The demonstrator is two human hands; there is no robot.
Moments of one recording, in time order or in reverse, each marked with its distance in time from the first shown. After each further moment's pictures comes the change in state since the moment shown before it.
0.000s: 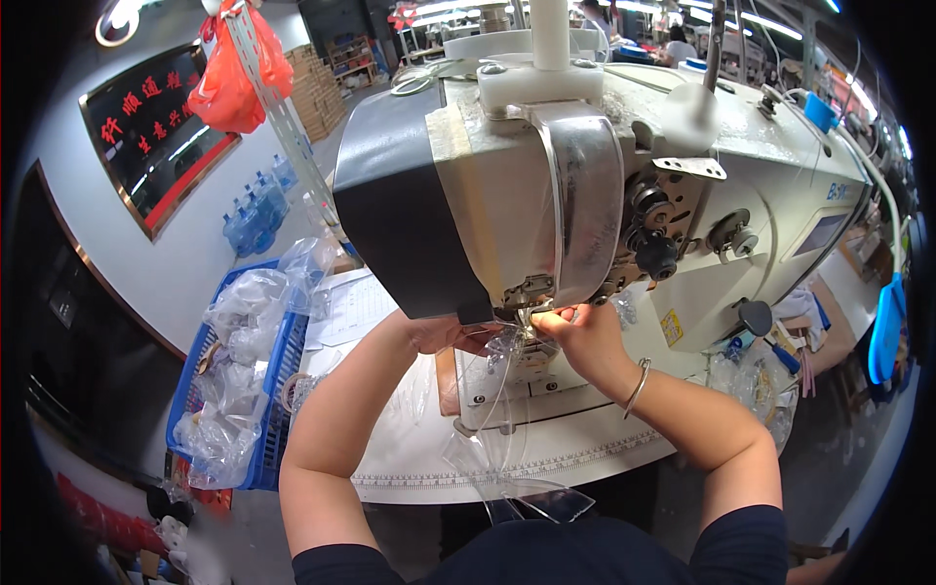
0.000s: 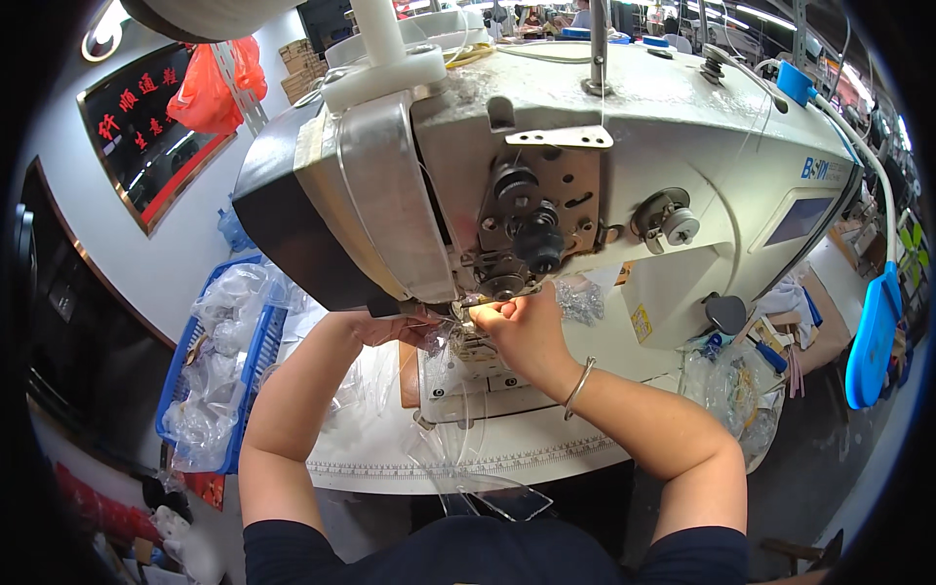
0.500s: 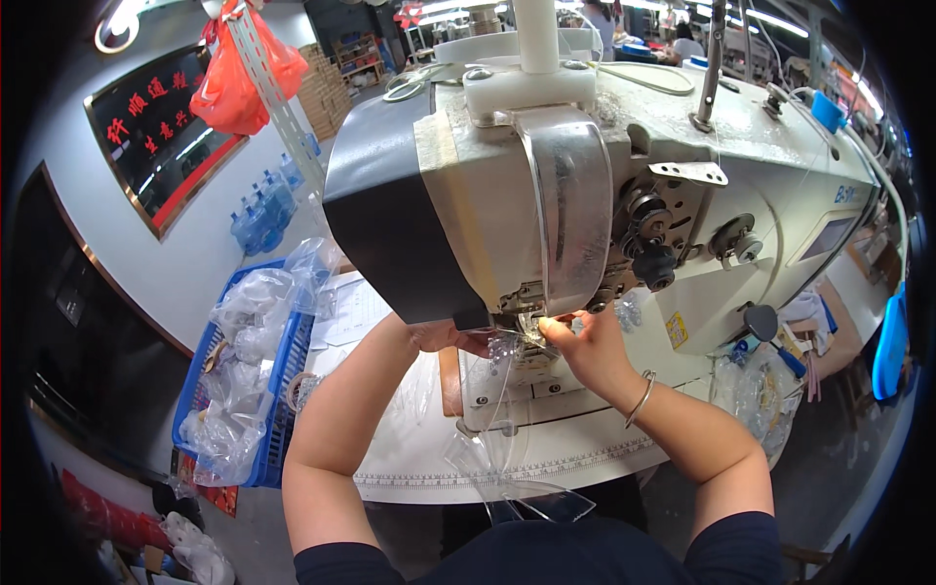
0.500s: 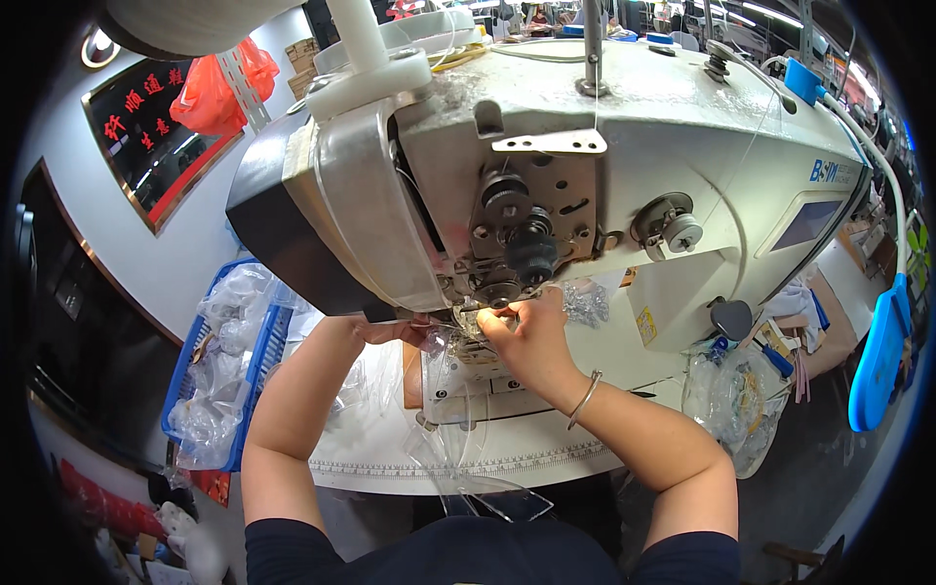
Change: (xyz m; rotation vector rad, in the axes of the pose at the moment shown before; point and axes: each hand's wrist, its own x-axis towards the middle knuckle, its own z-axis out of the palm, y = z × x) left_hand -0.001 0.012 0.006 0.003 0.001 0.030; right_hand -0.001 0.031 0.005 0.101 0.019 -0.195
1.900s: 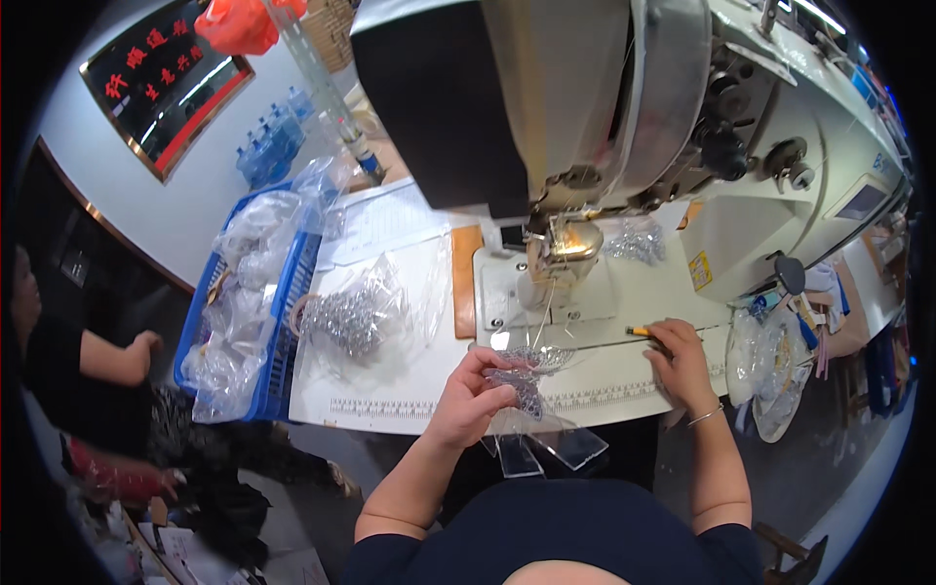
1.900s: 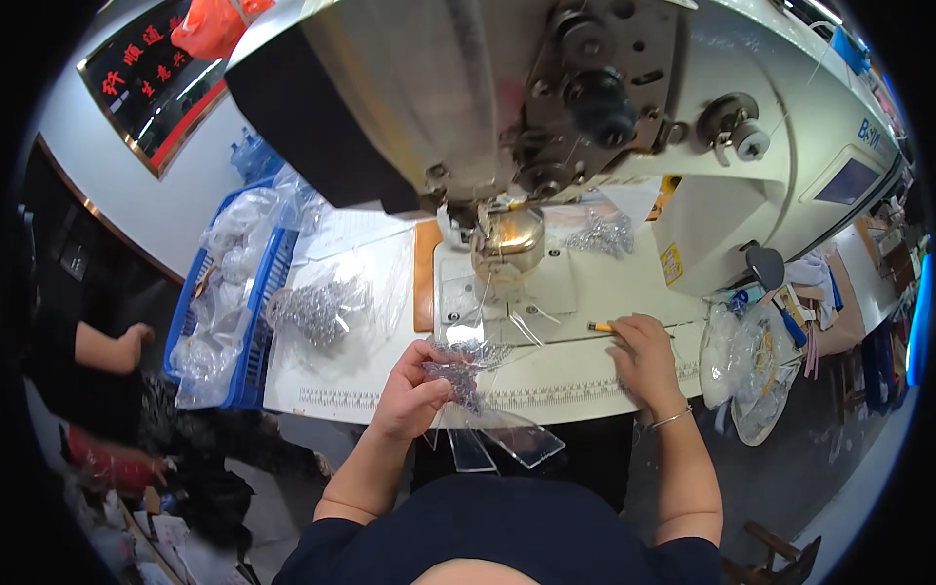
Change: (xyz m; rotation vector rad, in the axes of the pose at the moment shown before) left_hand -0.085 -0.185 0.089 -0.561 0.187 0.449; right_hand -0.123 0.072 -0.105 -0.621 -0.205 -0.114
